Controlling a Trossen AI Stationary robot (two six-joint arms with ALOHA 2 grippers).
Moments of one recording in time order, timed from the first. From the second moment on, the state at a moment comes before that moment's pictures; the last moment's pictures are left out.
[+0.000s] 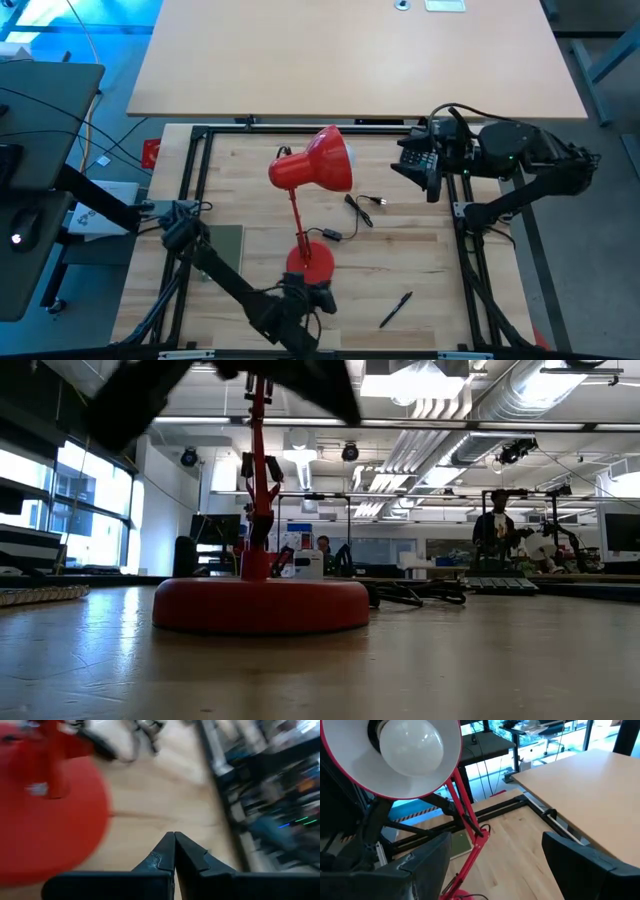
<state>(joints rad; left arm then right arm) -0.68 2.21 1.76 -0.78 -1.05 -2.14 0.19 1.14 1.65 -0.81 0.43 0.32</state>
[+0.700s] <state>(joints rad) -0.58 2.20 1.82 -1.13 -0.79 -2.13 0.19 1.14 1.65 -0.81 0.42 0.34</state>
